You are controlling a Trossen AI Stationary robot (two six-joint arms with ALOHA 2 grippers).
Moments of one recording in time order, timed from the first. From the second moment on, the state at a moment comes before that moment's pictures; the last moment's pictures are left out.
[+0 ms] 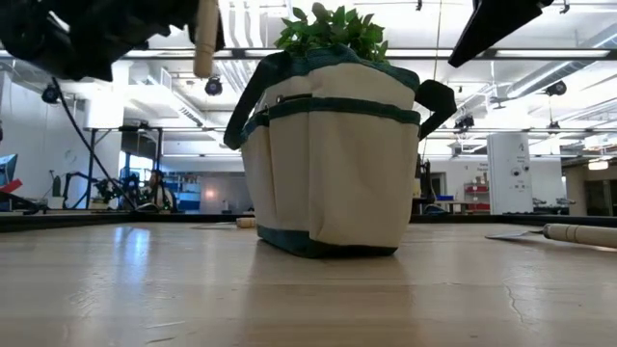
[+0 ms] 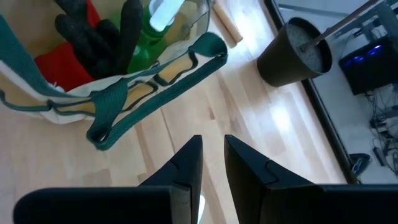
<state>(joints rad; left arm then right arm) -0.01 1.14 0.36 1.07 0.47 0.01 0.56 1.51 1.23 -1.07 0.79 0.70</state>
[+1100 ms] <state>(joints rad) -0.01 1.49 0.40 1.31 0.31 -0.05 0.56 1.51 1.23 -1.07 0.80 0.70</state>
